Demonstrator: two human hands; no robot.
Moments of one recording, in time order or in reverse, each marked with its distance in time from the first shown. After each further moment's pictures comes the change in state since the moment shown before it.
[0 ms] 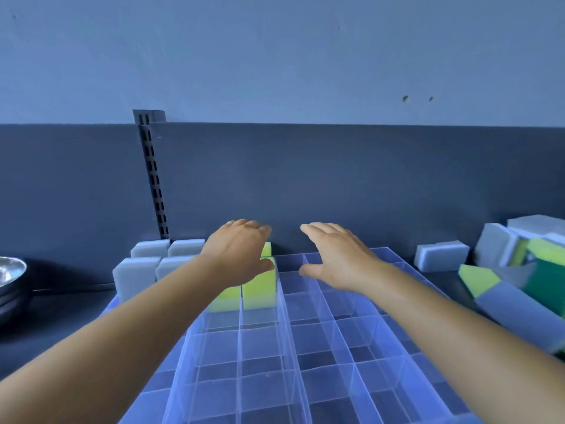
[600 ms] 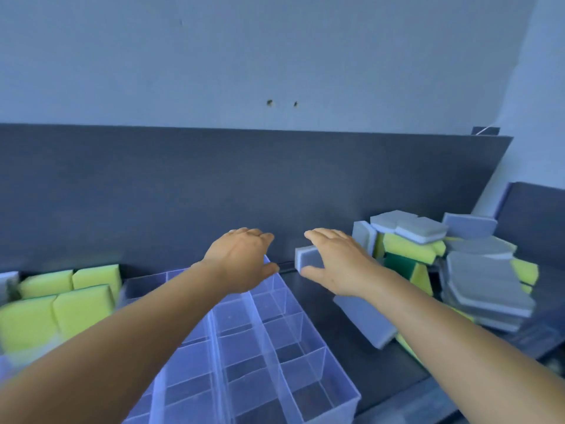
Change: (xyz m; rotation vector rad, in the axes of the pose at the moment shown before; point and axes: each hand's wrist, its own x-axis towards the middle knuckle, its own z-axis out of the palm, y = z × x) left_hand 0.101 0.206 0.002 -0.133 -0.045 0.224; right_hand -0.091 0.197 -0.046 -0.072 -0.001 0.281
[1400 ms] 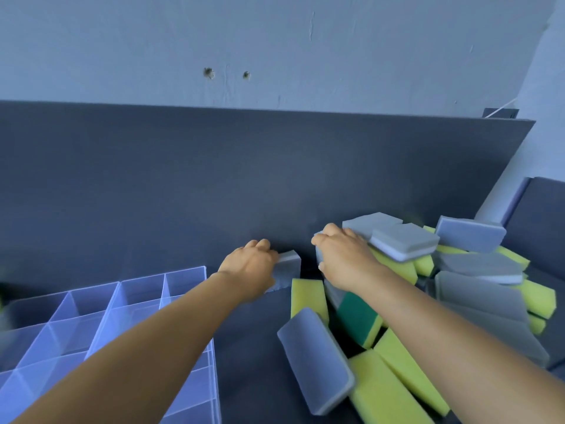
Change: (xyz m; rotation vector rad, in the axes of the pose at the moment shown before) left_hand 0.133 0.078 0.082 0.018 -0.171 -0.083; right_hand 0.073 0.146 0.028 -0.182 0.016 0.053
